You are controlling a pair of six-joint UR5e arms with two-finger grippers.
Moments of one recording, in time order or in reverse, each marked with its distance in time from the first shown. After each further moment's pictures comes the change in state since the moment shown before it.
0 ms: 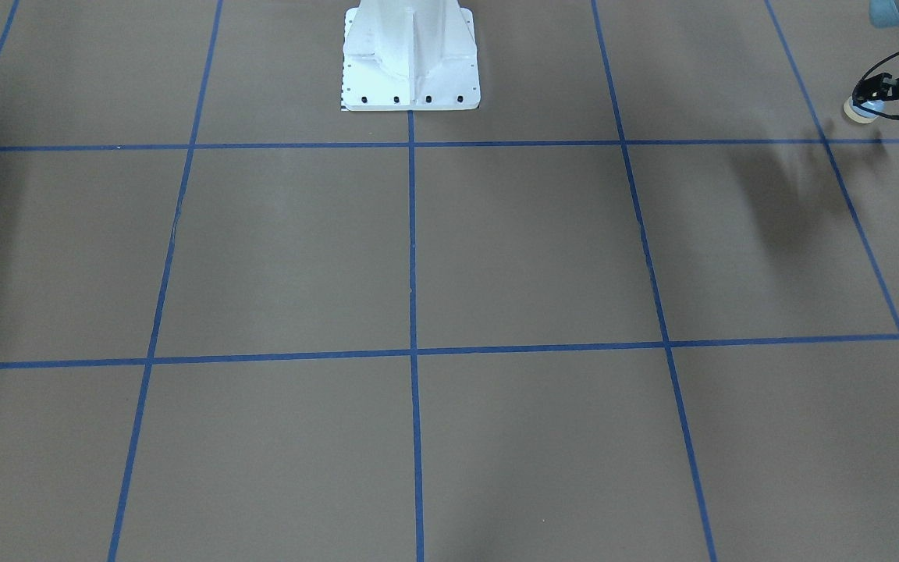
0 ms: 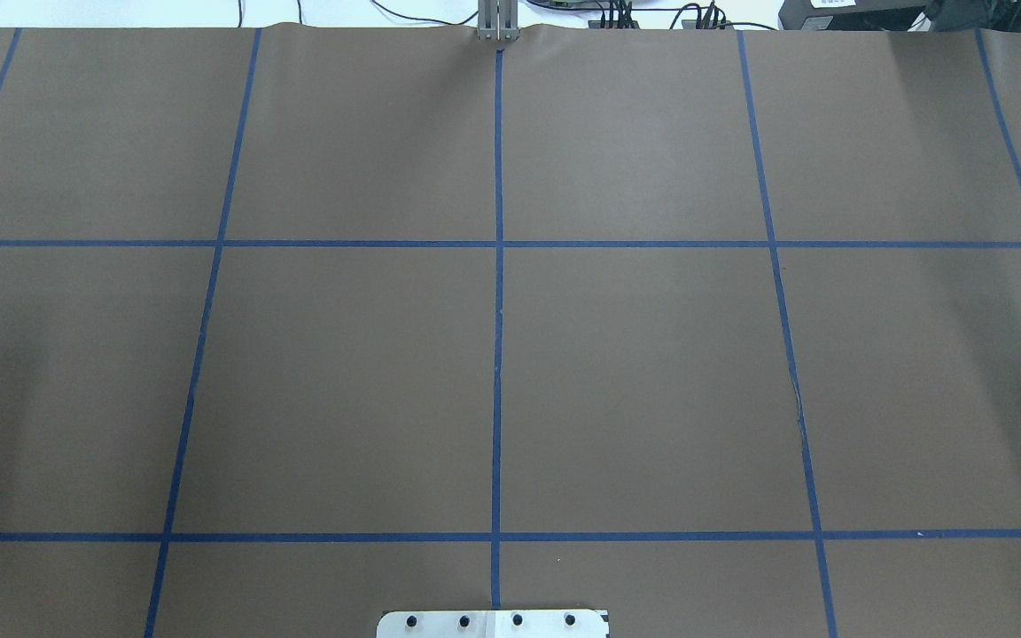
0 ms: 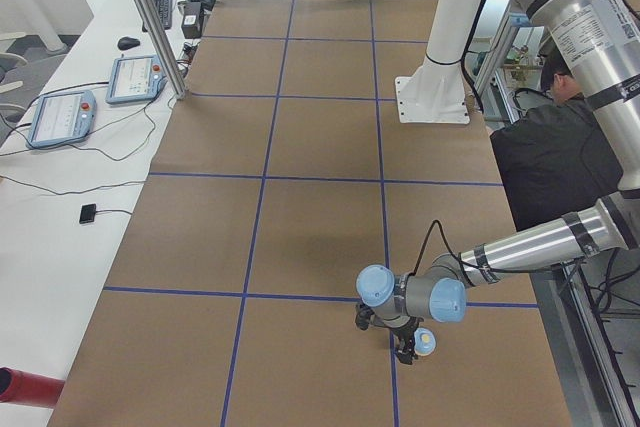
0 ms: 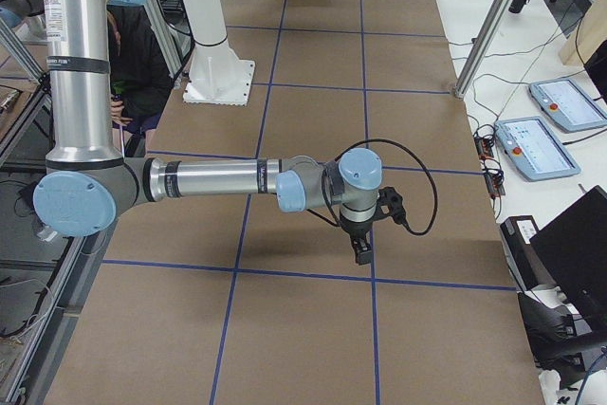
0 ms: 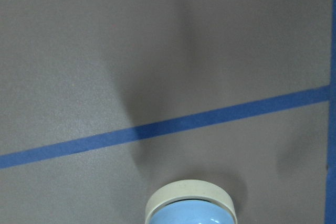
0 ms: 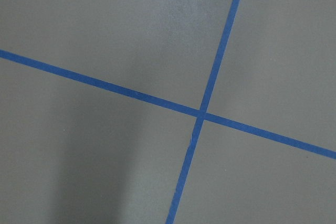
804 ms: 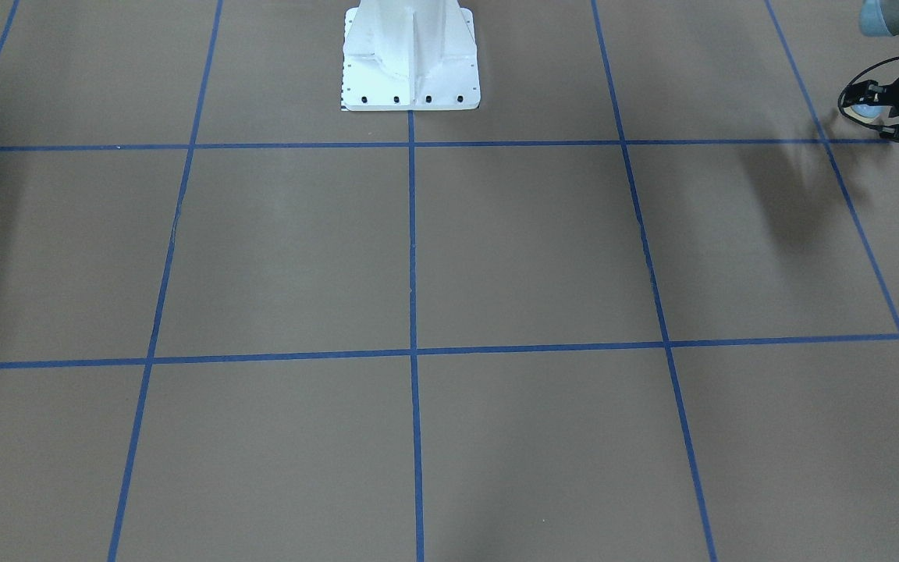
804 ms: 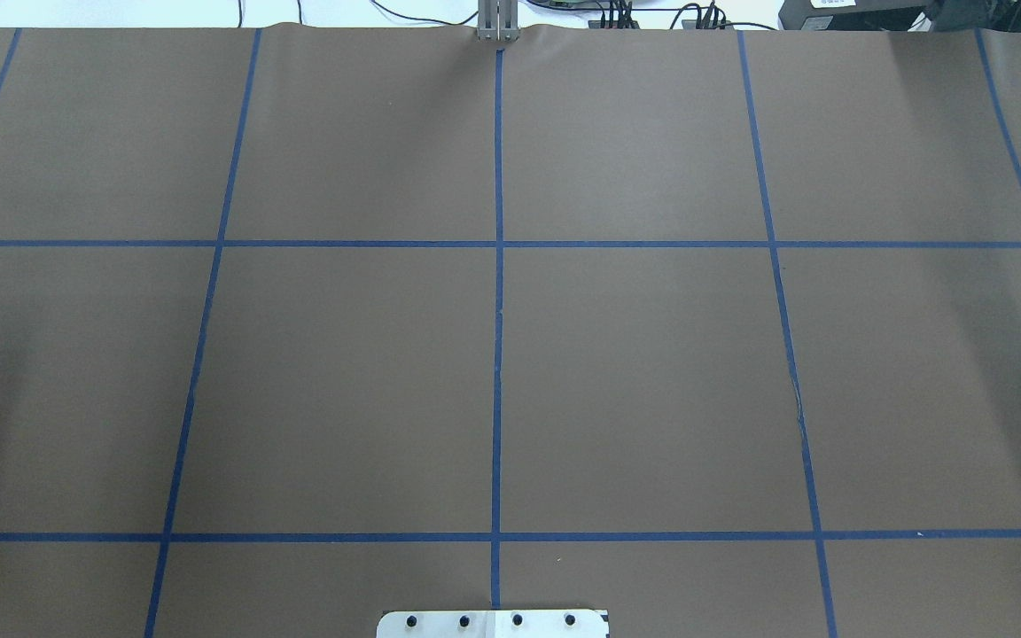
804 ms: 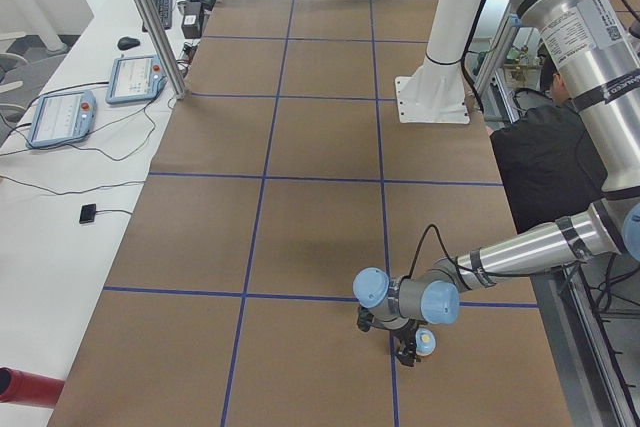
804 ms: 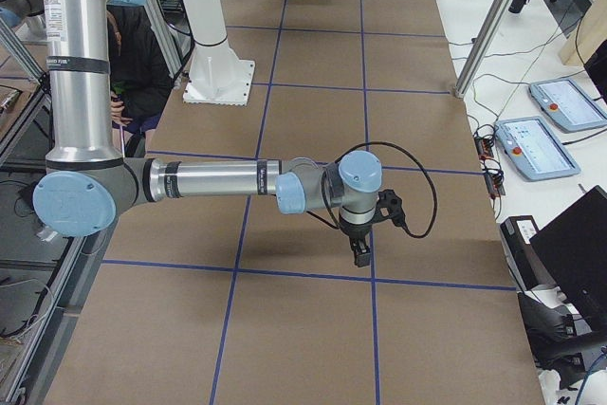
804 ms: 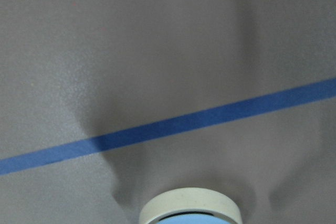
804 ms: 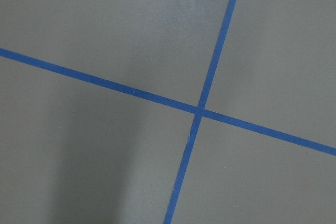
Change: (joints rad) left arm 0.069 -0.026 0.052 0.003 0.000 -0.002; right arm 0.000 0.000 -0.008 0.001 0.000 0.000
